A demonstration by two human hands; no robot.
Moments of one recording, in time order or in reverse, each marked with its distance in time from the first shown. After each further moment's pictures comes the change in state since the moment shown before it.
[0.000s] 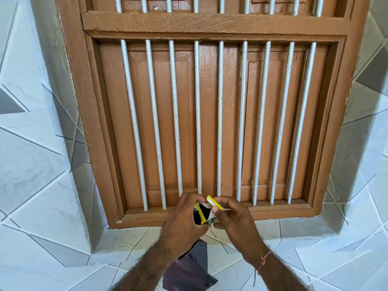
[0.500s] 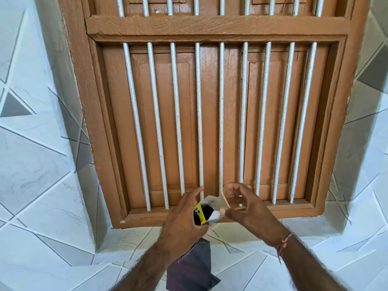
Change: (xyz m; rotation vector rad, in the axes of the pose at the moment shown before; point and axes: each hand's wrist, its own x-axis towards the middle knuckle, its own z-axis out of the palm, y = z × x) left_hand -0.004 -0.001 -0.008 -0.029 -0.017 0.002; right_hand 0.018 -0.021 -0.040 -0.232 -0.149 -0.023
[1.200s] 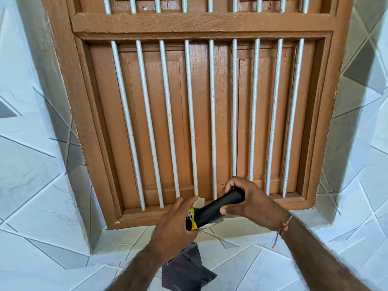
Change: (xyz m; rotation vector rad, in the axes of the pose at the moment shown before) left_hand -0.003 -0.022 0.011 0.143 -0.069 0.043; right_hand 0.002 -0.019 -0.025 -0.094 -0.165 -0.119
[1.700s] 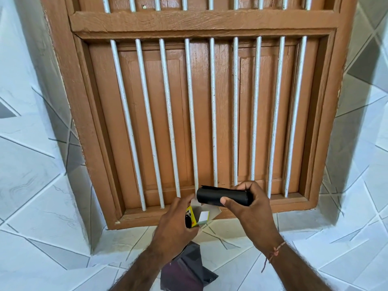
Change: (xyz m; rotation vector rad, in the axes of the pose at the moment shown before) left_hand 0.005 0.000 0.003 -0.066 0.032 -0.098; right_hand -0.015 0.007 0.039 0.241 0.574 0.075
